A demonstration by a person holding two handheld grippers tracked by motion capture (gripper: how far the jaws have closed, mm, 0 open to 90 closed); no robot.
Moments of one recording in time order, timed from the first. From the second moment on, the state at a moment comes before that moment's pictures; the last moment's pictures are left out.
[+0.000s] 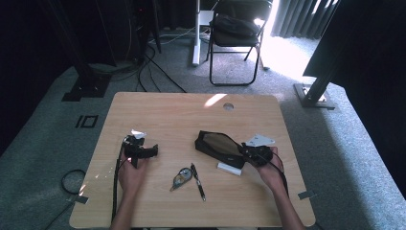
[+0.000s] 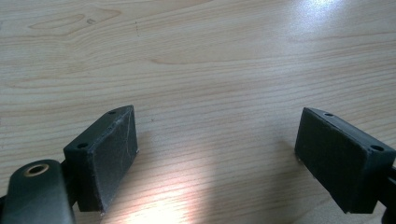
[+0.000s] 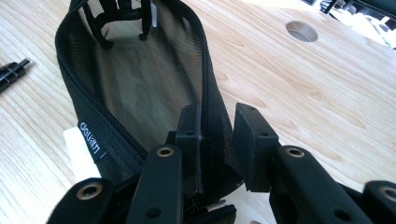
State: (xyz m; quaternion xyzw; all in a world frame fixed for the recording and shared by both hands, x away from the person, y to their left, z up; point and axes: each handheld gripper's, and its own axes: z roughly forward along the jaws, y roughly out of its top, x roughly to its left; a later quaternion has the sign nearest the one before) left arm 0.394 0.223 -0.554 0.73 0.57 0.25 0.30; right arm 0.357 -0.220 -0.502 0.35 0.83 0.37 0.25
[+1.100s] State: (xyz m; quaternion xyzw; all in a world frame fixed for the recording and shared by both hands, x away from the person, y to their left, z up) left arm 0.394 0.223 -0.554 0.73 0.57 0.25 0.30; right arm 0.338 -0.238 -0.483 0.36 0.79 0.41 0.26
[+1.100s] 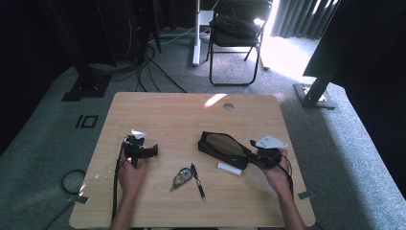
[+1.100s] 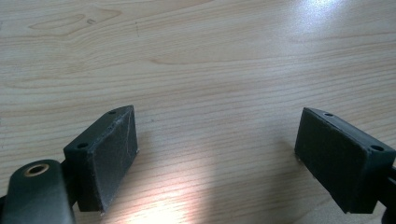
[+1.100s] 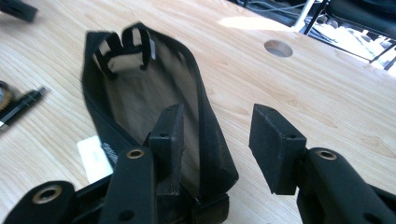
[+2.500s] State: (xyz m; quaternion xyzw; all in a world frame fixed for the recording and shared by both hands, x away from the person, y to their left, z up) left arm 0.394 0.223 -0.554 0.73 0.57 0.25 0.30; right arm 0.290 -0.202 -0.486 0.30 0.82 0.43 0.23
